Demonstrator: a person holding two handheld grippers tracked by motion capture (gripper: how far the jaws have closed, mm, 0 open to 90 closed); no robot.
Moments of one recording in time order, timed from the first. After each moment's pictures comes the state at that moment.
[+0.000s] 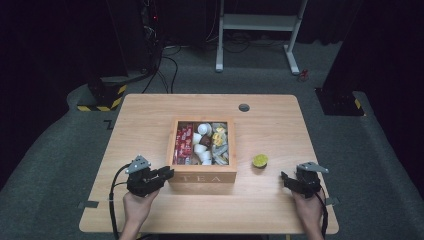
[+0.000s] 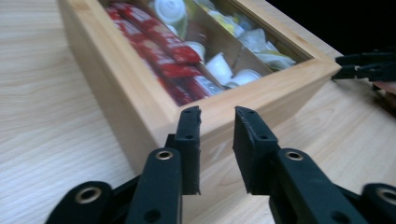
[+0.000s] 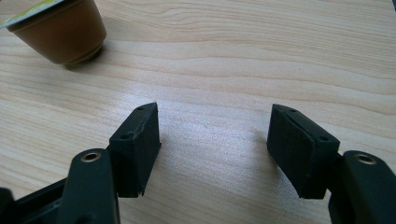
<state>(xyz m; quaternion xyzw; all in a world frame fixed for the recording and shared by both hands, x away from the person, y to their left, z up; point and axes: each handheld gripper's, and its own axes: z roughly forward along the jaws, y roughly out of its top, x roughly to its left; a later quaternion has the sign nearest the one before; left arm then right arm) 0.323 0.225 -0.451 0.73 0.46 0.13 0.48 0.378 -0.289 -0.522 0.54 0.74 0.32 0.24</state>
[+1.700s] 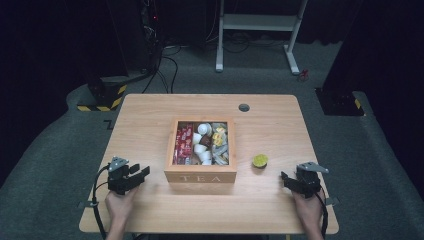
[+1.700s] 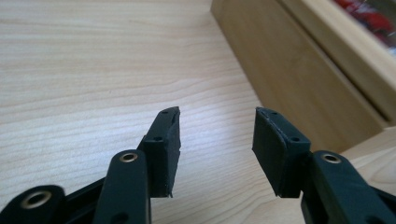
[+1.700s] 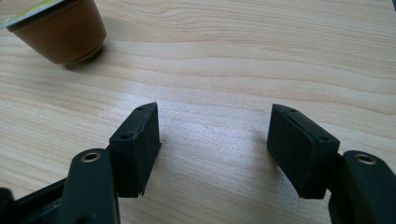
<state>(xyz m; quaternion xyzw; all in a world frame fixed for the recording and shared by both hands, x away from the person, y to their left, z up) 0.336 0.288 -0.492 0.69 0.57 0.21 0.39 0.378 -0.289 -0.522 0.54 0.74 0.32 0.24</state>
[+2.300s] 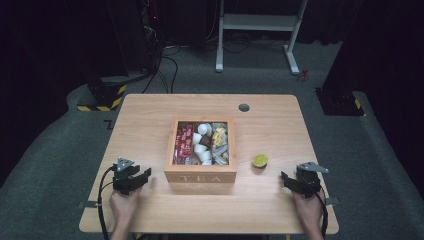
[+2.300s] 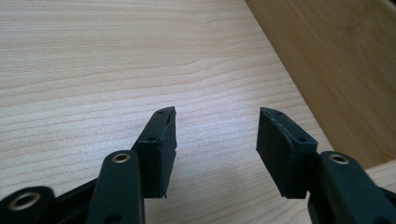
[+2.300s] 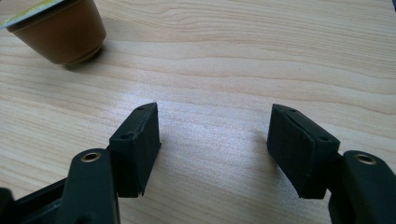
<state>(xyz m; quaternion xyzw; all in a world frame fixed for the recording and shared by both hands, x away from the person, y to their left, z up) 0.346 0.282 -0.513 0.69 0.58 0.23 0.36 0.378 -0.289 -0.522 0.54 0.74 0.32 0.24</state>
